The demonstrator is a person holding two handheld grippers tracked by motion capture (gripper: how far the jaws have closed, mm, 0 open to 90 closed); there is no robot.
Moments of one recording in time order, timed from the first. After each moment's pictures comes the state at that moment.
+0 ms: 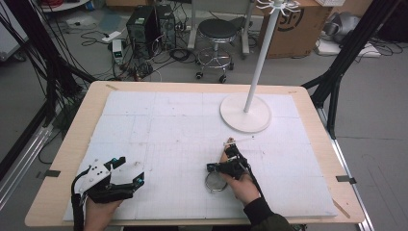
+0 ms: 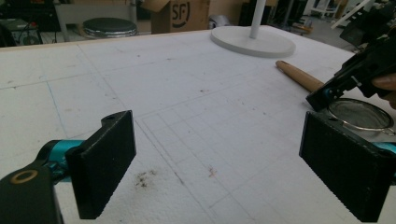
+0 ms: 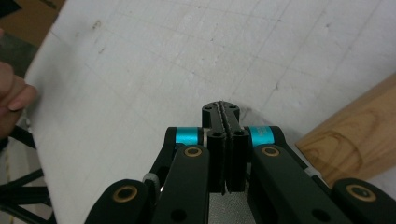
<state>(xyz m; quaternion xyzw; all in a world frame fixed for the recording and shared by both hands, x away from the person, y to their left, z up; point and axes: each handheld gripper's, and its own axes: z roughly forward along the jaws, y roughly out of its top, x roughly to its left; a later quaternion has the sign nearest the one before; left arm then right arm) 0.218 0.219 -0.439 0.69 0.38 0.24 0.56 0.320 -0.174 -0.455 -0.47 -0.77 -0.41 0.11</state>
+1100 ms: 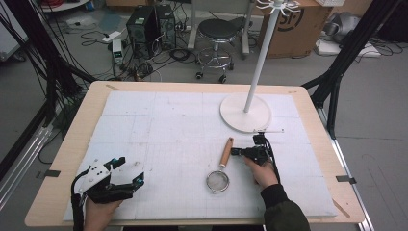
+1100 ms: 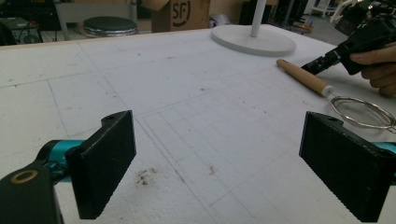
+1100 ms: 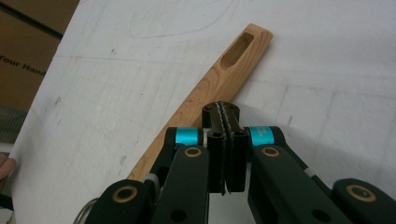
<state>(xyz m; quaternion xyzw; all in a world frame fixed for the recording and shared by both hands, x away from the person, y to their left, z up) 0.218 0.220 -0.440 0.69 0.39 0.24 0.56 0.364 -0.252 -0.463 -0.56 -0.70 -0.44 0.08</state>
